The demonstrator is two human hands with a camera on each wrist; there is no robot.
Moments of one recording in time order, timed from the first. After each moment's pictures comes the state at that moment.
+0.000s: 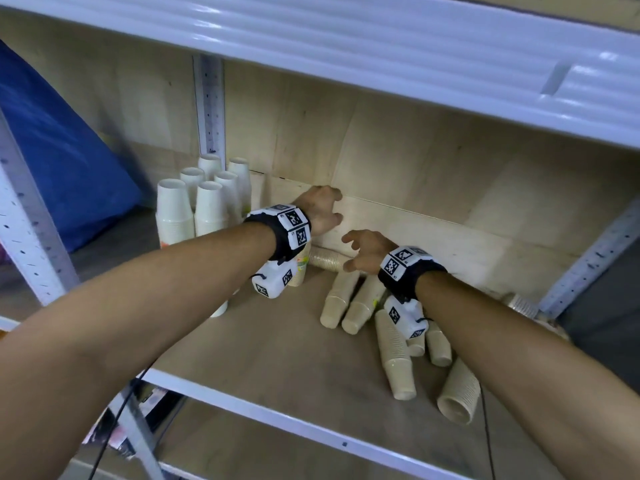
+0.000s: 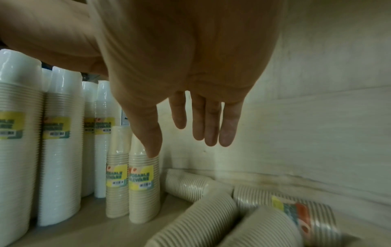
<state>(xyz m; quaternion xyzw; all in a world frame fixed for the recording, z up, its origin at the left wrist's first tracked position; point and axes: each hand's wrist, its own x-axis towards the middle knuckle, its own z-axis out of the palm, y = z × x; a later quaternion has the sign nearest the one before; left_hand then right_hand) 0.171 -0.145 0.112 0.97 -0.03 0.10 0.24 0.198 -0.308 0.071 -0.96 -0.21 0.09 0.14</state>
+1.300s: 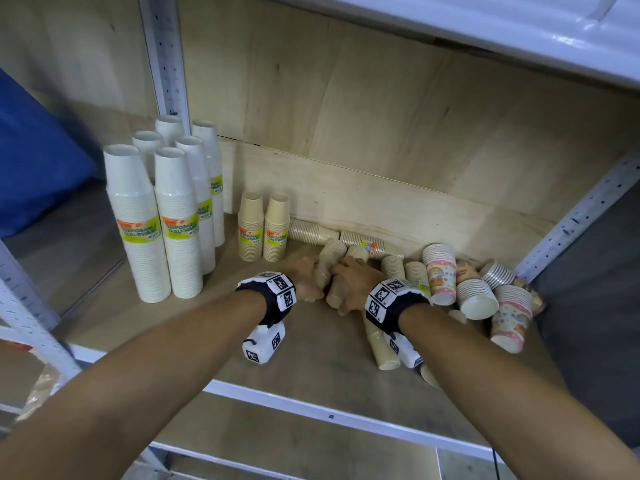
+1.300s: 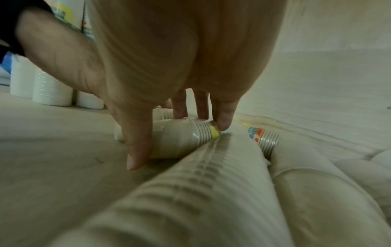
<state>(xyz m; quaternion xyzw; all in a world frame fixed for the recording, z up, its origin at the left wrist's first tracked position) 0.140 -0.176 -0.038 0.95 -0.05 -0.08 0.30 0.164 -0.341 -0.020 -0.96 -0.25 0.14 -0.04</state>
